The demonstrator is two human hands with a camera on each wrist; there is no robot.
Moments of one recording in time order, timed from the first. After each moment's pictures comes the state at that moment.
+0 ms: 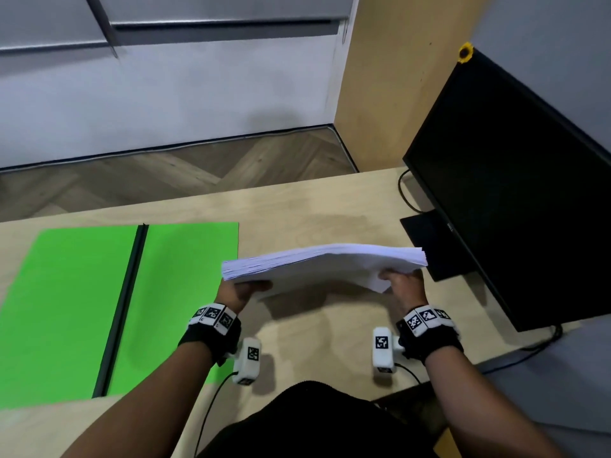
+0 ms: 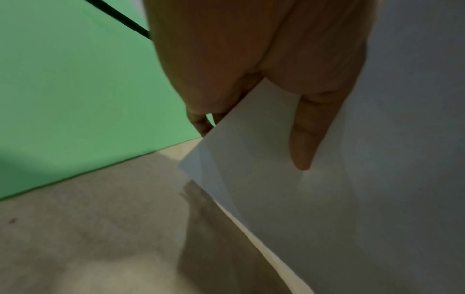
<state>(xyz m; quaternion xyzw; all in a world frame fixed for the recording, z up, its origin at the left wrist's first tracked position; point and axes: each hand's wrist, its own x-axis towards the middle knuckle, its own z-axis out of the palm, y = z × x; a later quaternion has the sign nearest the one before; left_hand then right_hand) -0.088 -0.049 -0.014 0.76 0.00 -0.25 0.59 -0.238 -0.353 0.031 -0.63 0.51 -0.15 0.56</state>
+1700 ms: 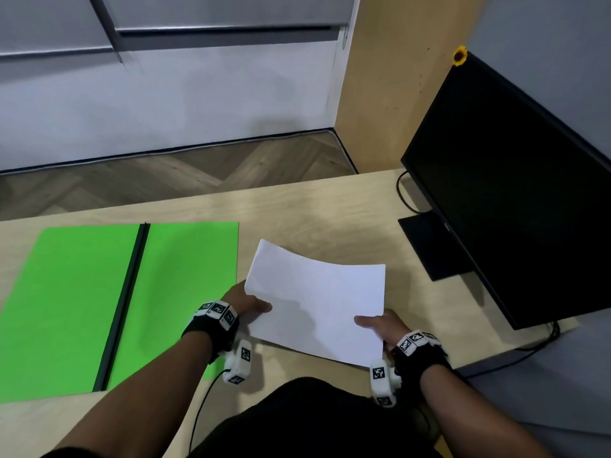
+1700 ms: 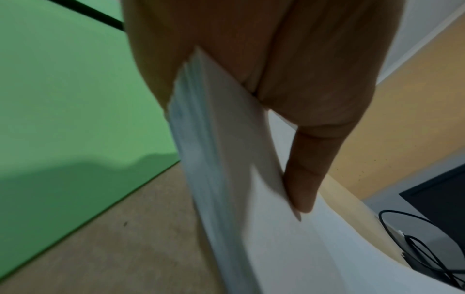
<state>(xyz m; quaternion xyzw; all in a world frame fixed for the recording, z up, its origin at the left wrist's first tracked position) -0.094 -0.050 -0.013 0.83 -0.03 -0.41 0.37 -0.294 -0.325 -0.032 -0.60 0.47 0.10 0.63</state>
